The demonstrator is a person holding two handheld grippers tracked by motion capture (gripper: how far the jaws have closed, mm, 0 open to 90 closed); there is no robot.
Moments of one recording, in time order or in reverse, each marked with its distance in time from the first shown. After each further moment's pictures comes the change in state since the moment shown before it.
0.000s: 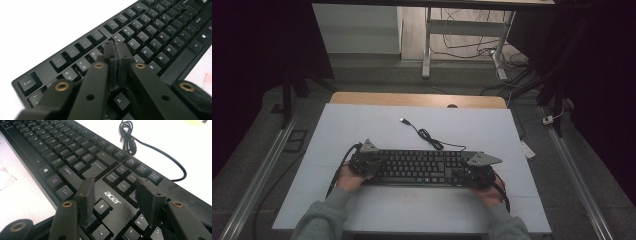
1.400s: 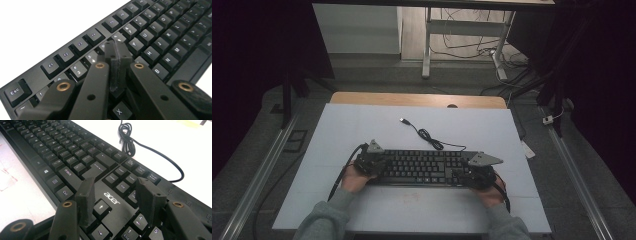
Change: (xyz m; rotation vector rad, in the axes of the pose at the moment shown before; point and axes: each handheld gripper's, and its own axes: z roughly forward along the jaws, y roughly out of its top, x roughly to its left) left arm -0.004 0.003 0.010 0.018 0.021 0.013; right arm 0.000 0.000 -0.003 -0.009 -0.003 -0.004
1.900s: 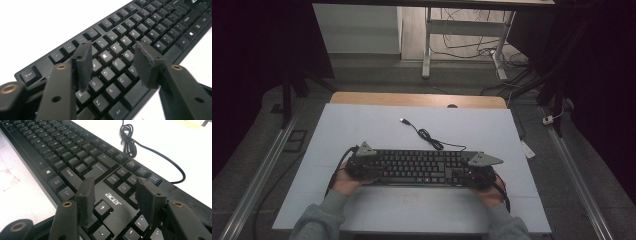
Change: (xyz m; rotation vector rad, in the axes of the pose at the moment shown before) left arm -0.003 -0.010 -0.030 -0.043 -0.014 -0.025; right arm 0.001 0.000 0.000 -0.007 0.008 -0.001
